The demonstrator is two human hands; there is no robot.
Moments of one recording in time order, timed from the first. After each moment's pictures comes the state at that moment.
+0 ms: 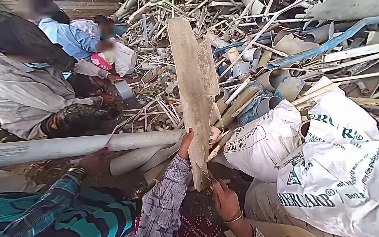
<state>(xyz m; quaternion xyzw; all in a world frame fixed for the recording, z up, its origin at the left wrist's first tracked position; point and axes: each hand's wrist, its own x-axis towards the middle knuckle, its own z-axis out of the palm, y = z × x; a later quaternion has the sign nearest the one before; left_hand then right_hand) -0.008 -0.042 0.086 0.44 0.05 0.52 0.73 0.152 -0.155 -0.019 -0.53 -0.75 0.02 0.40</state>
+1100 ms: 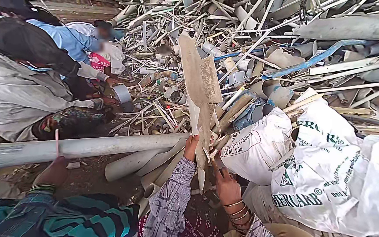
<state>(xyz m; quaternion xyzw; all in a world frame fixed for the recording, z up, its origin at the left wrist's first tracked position) 0.018 -0.044 0.084 0.30 0.35 0.59 0.66 0.140 -0.142 0.019 -0.62 -0.73 -0.04 0.30</state>
